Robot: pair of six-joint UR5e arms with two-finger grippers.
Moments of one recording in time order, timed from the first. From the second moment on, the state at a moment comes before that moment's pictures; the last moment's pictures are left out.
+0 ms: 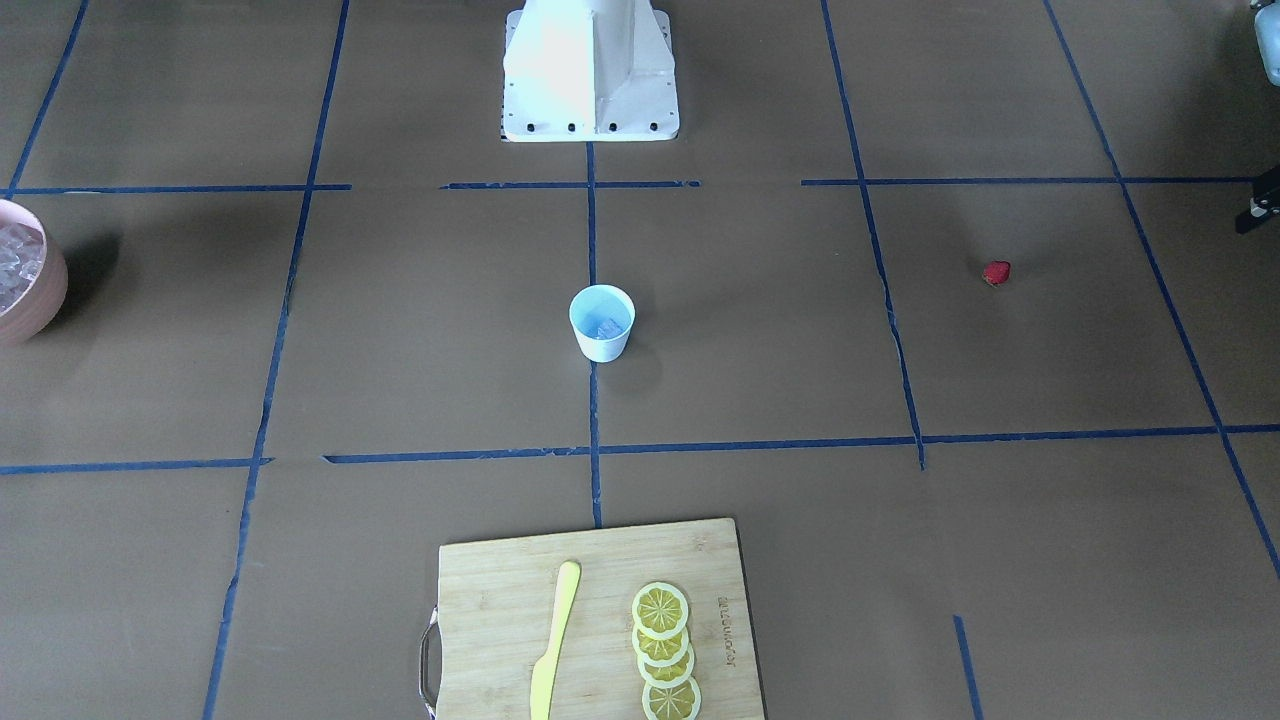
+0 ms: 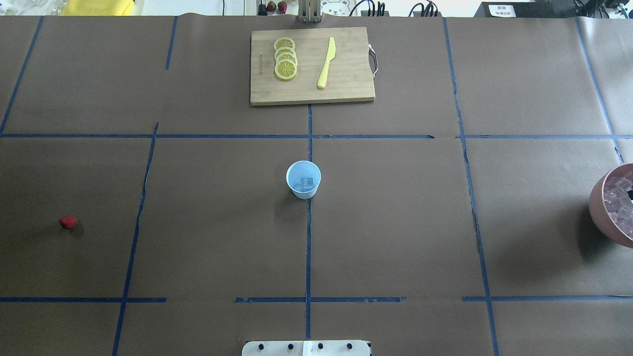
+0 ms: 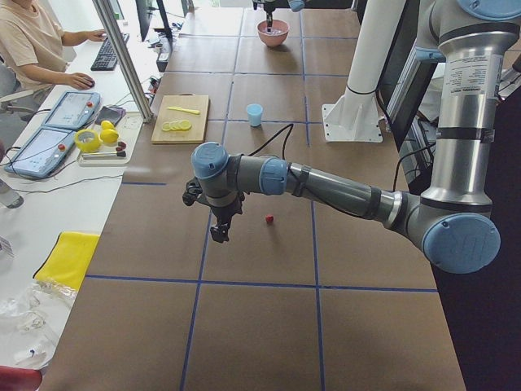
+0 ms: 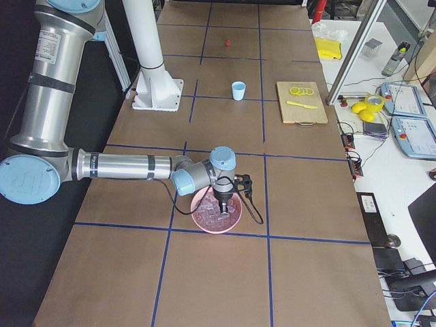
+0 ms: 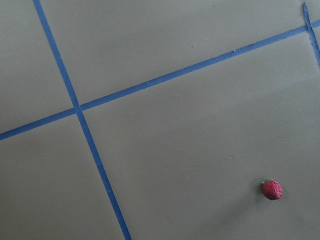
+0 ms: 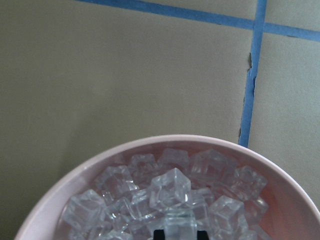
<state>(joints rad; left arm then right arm) -1.46 -1.59 -1.83 -1.37 -2.42 0.23 1.18 -1.82 1.75 -1.15 2.18 0.40</state>
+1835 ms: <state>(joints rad) -1.45 -1.59 -1.81 -1.37 -2.41 0.23 0.56 -0.91 1.73 -1.29 1.92 1.70</state>
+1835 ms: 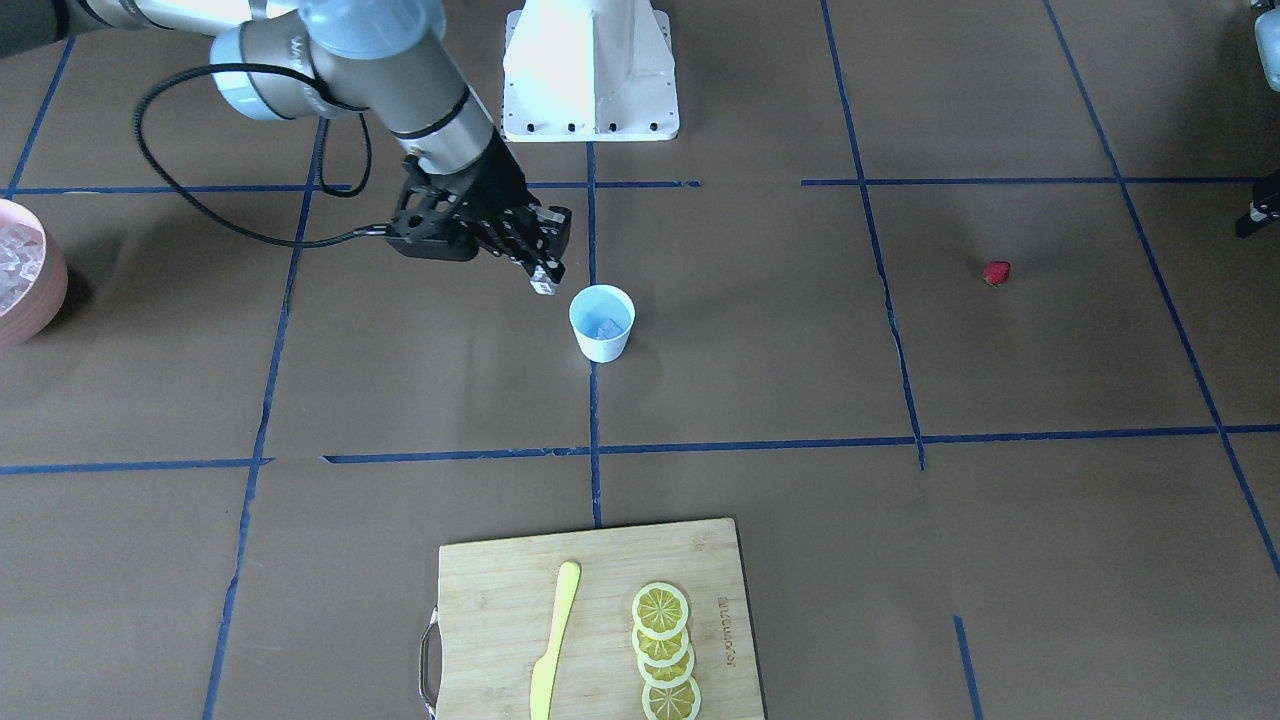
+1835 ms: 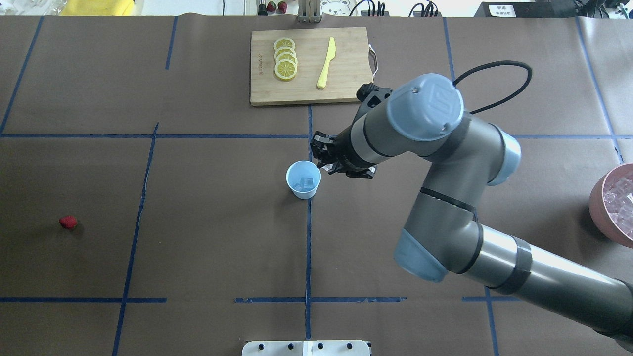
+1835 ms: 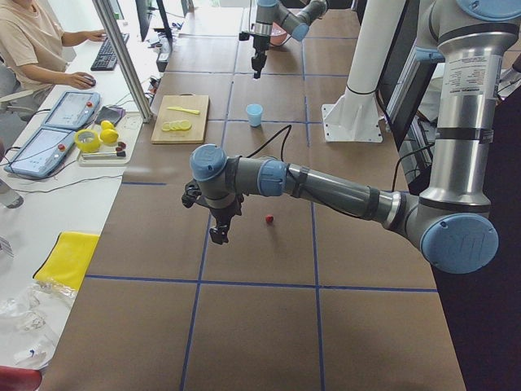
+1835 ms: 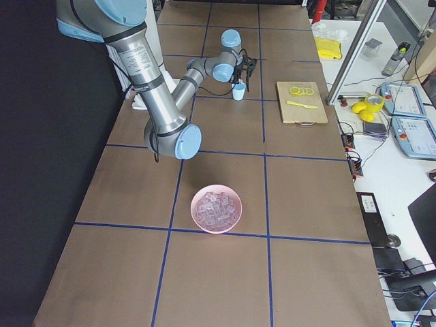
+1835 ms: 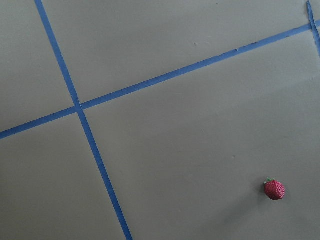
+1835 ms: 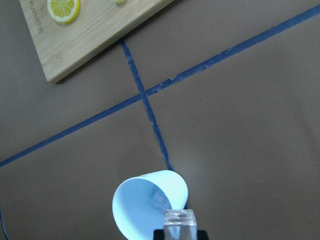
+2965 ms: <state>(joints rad) -1.45 -1.59 -1.81 -1.37 -2.42 0.23 0.53 -0.84 1.62 -1.29 1.89 1.71</state>
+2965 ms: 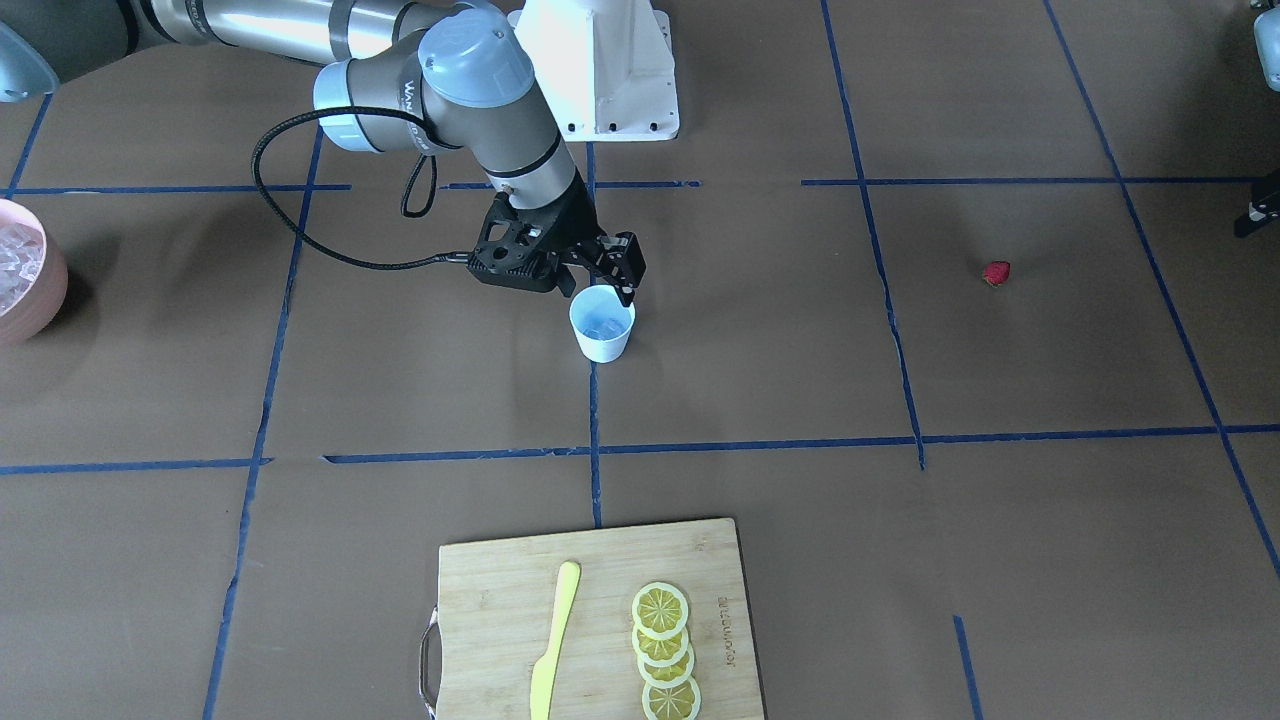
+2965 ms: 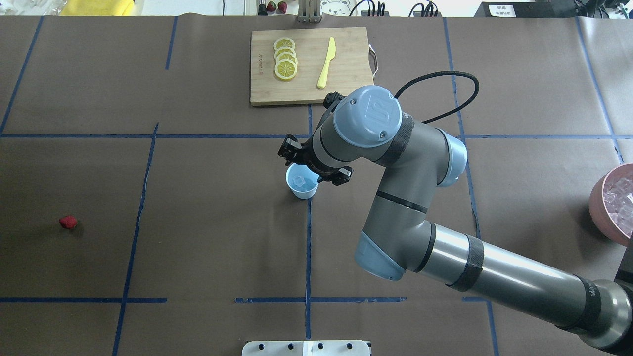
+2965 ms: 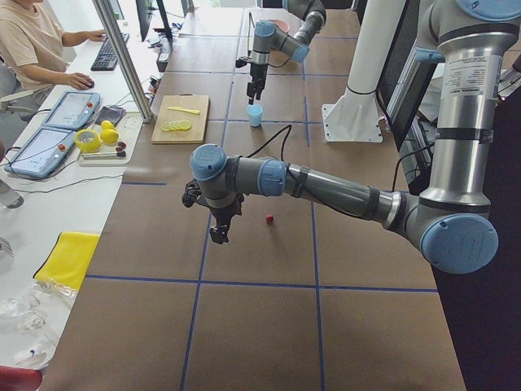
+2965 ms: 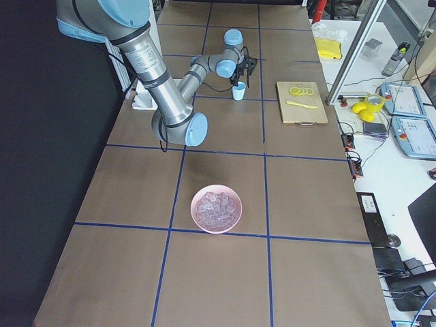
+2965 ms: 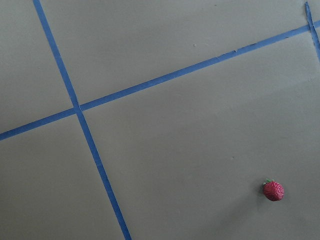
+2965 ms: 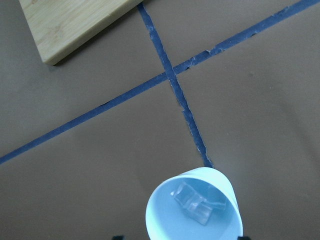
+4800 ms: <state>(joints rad) -0.86 -1.51 -1.77 -1.88 -2.24 -0.66 1.09 -1.35 1.90 -1.30 2.34 1.23</state>
